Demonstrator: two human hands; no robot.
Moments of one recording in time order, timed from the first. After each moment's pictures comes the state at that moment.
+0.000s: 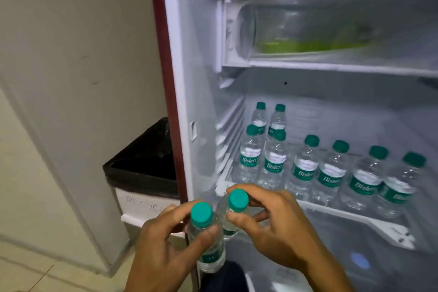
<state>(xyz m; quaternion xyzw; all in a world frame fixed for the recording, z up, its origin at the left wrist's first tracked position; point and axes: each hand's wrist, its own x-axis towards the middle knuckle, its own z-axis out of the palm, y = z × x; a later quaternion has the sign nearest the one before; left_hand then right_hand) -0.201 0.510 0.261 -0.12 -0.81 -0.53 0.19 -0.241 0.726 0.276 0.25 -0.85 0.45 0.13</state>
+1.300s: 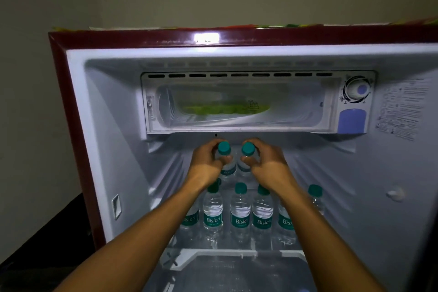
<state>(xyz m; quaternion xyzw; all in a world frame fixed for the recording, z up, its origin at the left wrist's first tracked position) -0.418 0.702 0.380 -0.27 -0.76 -0.58 0.12 -0.351 0.863 0.379 0.01 -0.87 0.36 0.33</state>
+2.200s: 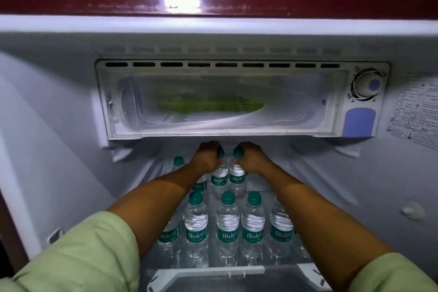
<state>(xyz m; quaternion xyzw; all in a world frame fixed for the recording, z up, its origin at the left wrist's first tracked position) -0.537 0.777 0.368 -0.30 -0.93 -0.20 0.09 -0.466 0.917 0.375 -0.10 -0.97 0.21 0.11</state>
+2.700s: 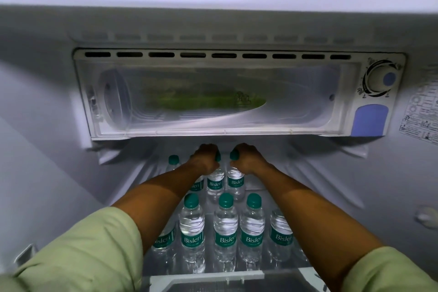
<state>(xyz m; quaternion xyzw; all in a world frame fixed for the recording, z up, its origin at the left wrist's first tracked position) -0.563 0.788 0.352 -0.31 -0.94 -0.13 0.04 -0.491 0.920 0.361 -0.13 -0.97 0.19 0.06</state>
